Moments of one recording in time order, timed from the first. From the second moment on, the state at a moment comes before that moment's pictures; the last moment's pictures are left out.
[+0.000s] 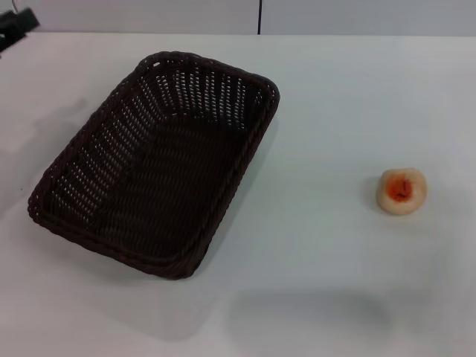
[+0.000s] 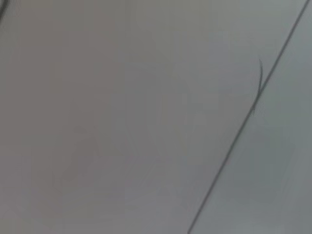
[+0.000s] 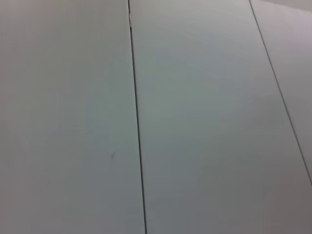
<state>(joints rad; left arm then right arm) -0.20 -2.06 -2.29 -1.16 1.59 -1.20 1.21 0.13 2.08 0.70 0.69 -1.85 -1.67 -0.39</state>
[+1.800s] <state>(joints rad) -0.28 -2.06 -2.02 -1.24 2.16 -1.08 1.01 0.12 2.08 0.70 0.70 -1.86 -1.67 -0.39</state>
